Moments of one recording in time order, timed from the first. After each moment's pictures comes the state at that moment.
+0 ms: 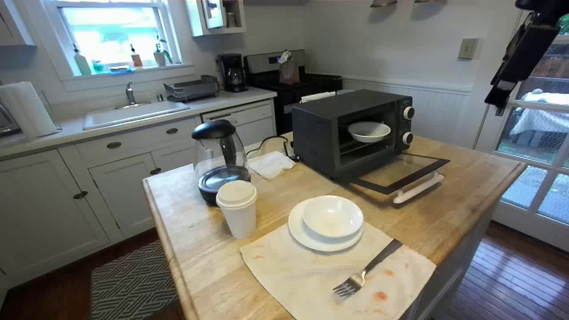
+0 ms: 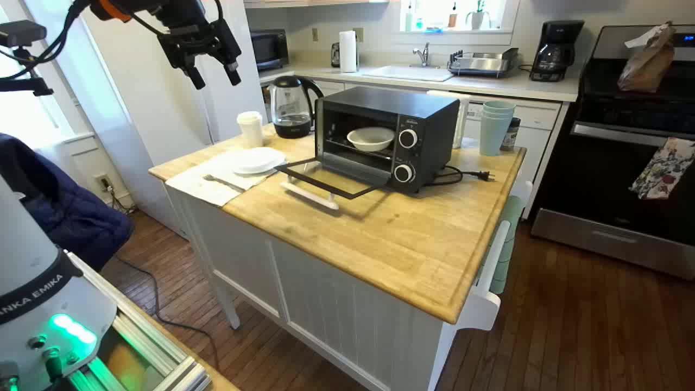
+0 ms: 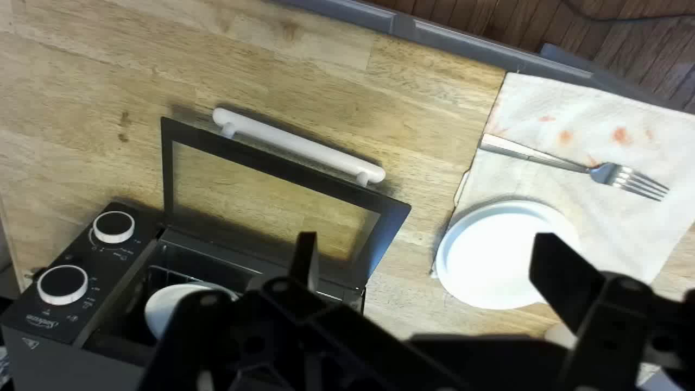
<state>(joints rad) -0.02 -0.71 -0.02 -2.68 -0.12 2.20 -0.18</state>
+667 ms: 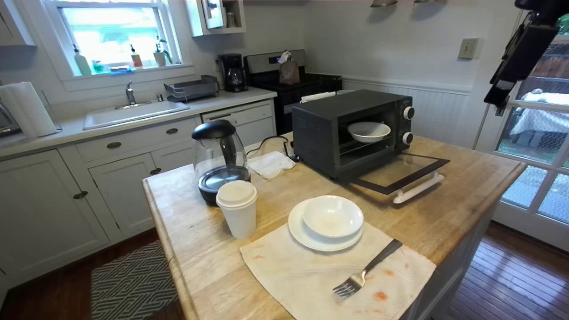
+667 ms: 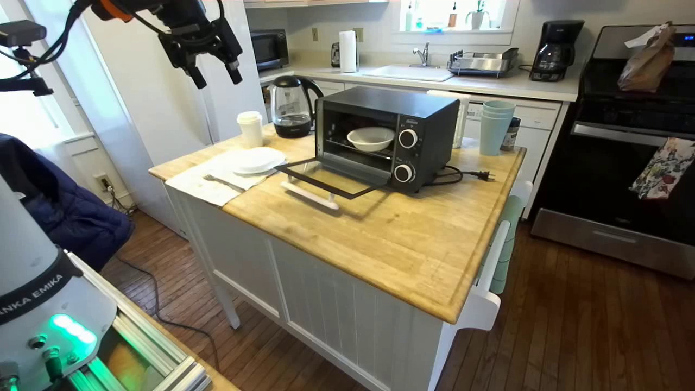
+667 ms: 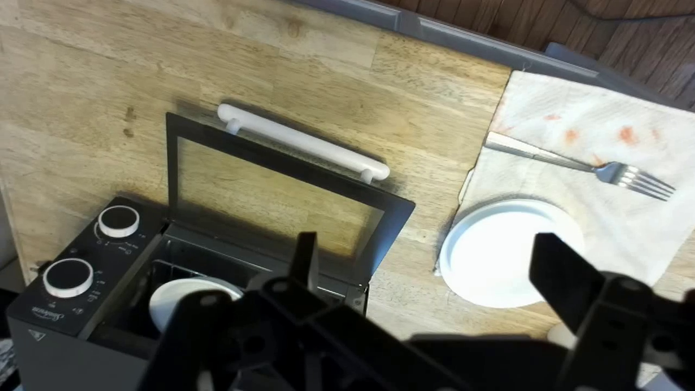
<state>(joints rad) -0.02 -0.71 -0.02 -2.68 -0.13 2.21 -0.18</state>
